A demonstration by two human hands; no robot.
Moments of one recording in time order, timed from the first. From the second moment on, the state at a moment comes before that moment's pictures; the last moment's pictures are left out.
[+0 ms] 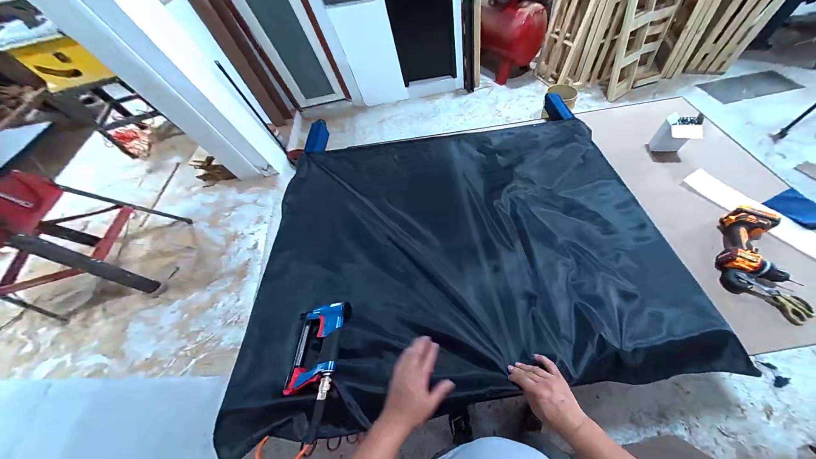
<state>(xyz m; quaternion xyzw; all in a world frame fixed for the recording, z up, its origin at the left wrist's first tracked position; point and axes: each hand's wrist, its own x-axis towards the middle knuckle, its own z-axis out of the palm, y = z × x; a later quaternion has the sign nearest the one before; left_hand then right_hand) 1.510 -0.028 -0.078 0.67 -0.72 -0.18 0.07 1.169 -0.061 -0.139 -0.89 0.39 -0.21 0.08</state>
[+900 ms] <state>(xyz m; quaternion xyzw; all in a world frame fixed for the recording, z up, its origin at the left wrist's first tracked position) 1.415 0.003 -0.144 0.57 -0.80 -0.07 0.17 1.188 -0.075 -0.145 -0.94 0.24 -0.18 0.15</state>
